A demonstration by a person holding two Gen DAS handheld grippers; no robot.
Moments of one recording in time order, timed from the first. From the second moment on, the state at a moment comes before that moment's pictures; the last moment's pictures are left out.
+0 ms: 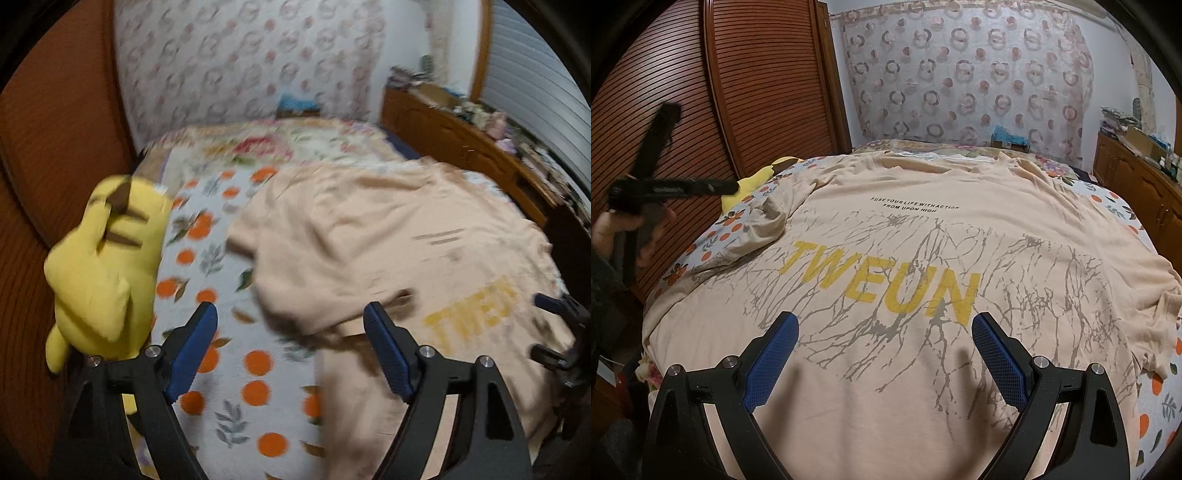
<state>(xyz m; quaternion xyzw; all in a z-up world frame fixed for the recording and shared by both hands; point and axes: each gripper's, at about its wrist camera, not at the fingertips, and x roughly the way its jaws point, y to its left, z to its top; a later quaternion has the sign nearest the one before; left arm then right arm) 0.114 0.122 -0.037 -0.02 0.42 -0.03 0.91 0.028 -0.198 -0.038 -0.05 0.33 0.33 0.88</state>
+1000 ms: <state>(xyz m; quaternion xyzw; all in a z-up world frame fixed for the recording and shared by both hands) 0.174 0.030 0.031 0.01 0.36 -0.14 0.92 0.027 -0.196 -0.040 -0.05 0.33 0.33 0.88</state>
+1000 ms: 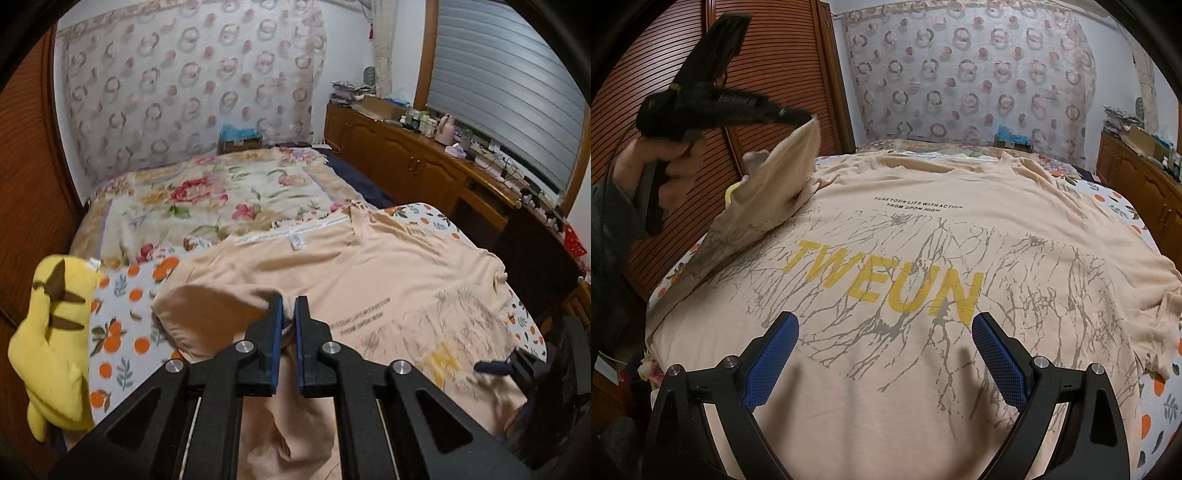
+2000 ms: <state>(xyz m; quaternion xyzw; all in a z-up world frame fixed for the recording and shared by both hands) 0.135 0.121 -0.081 0.01 0.44 -0.04 0.90 0.031 -0.197 -0.039 -0.05 0.34 0.33 0.88</state>
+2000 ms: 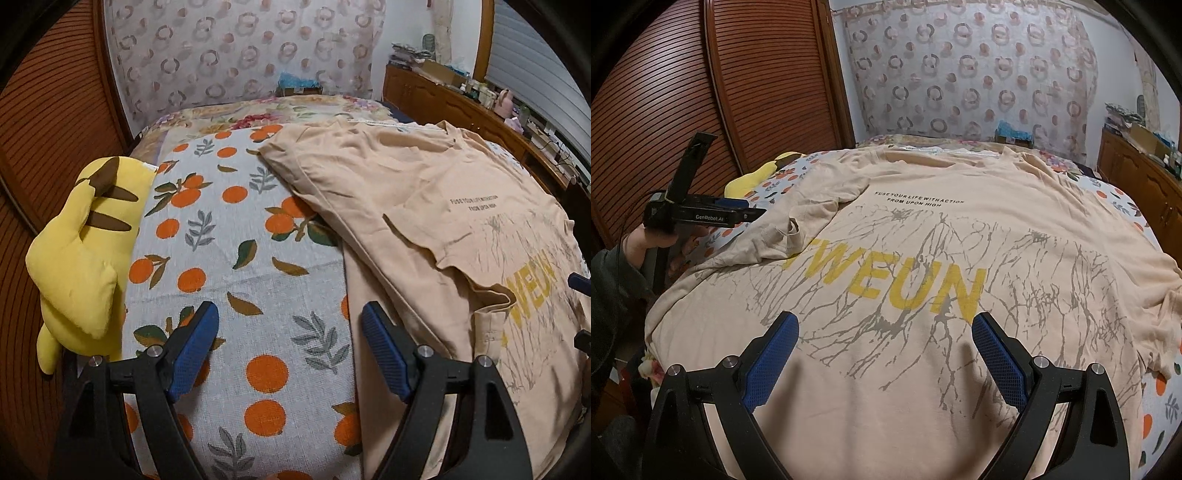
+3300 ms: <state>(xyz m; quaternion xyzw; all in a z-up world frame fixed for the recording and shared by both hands) 0.141 0.132 -0.085 0.00 0.44 -0.02 0.90 0.123 -0.040 -0.039 -0.18 0.37 0.42 0.81</state>
